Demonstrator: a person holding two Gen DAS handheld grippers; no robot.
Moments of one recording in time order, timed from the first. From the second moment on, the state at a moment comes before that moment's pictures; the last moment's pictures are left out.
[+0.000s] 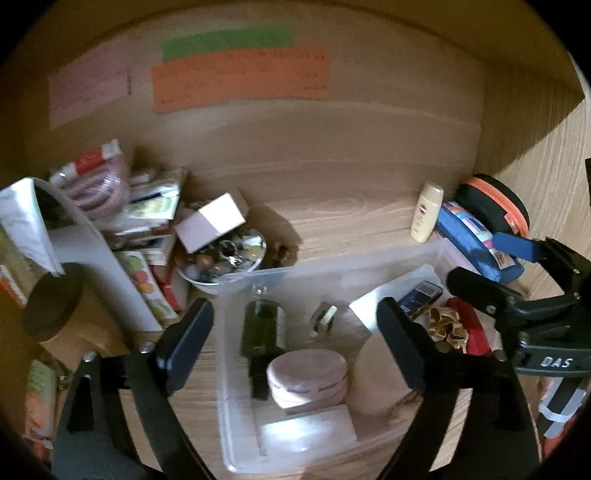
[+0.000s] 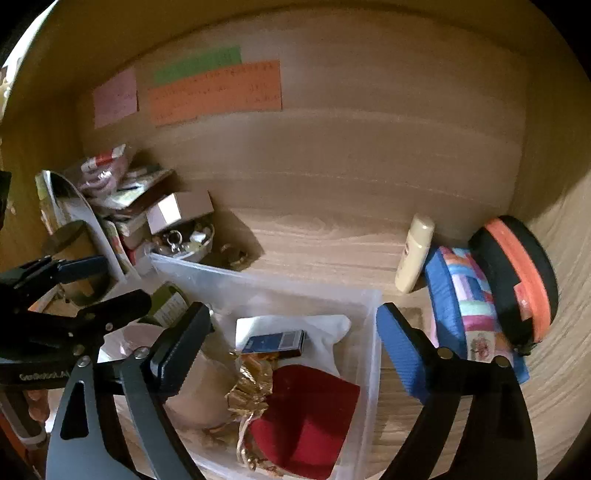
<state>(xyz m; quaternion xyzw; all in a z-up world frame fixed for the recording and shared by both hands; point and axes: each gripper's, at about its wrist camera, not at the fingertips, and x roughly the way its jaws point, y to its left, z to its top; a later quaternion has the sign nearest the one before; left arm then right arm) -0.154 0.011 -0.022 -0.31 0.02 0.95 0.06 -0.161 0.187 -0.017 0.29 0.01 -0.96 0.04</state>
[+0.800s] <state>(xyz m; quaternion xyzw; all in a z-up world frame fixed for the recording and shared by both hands) -0.045 0.014 0.030 -0.19 0.01 0.98 0.04 -0.063 0.181 0.023 0.21 0.02 -0.98 0.04</state>
